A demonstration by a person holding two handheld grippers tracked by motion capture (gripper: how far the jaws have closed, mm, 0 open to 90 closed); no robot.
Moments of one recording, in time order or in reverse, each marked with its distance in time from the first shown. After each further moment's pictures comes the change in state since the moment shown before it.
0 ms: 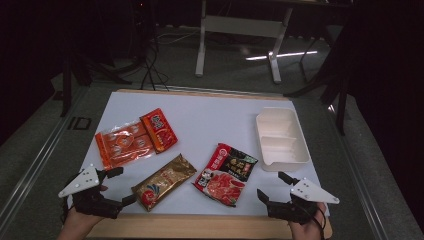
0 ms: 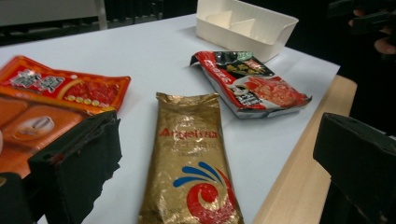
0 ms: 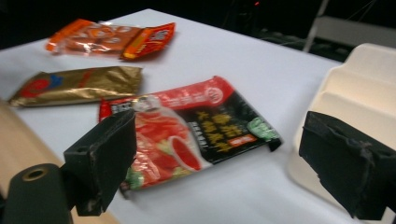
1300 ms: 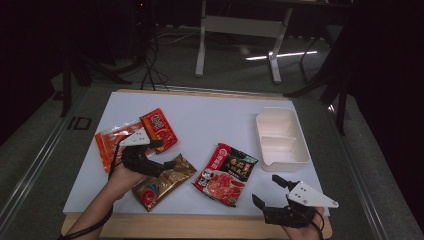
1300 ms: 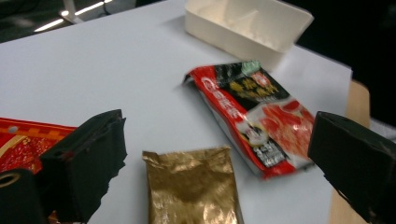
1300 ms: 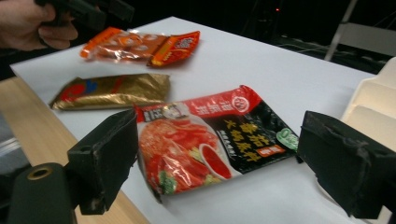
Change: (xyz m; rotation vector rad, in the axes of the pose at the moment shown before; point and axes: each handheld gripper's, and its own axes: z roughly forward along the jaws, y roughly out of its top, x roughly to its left) left arm 0.030 0.060 0.119 0.147 -0.082 -0.001; right arm 0.015 0.006 -0.005 -0.019 0.070 -0.020
